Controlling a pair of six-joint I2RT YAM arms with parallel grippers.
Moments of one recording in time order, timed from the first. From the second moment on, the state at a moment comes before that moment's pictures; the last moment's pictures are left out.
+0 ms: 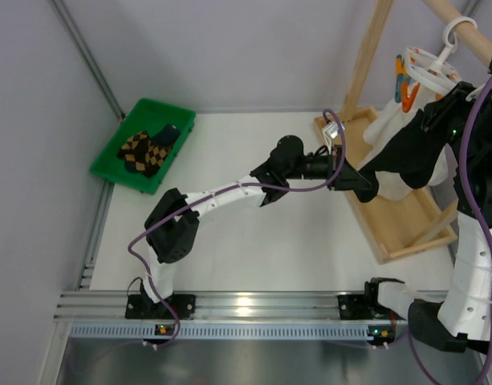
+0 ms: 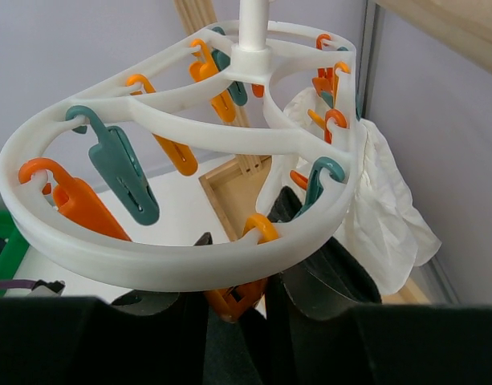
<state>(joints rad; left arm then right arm) -0.96 1.97 1.60 0.57 0.71 -0.86 -0.07 1.12 1.88 -0.90 0.07 0.22</state>
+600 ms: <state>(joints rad) -0.95 1.97 1.60 0.57 0.72 -0.87 -0.07 1.09 1.88 -0.90 0.05 0.22</state>
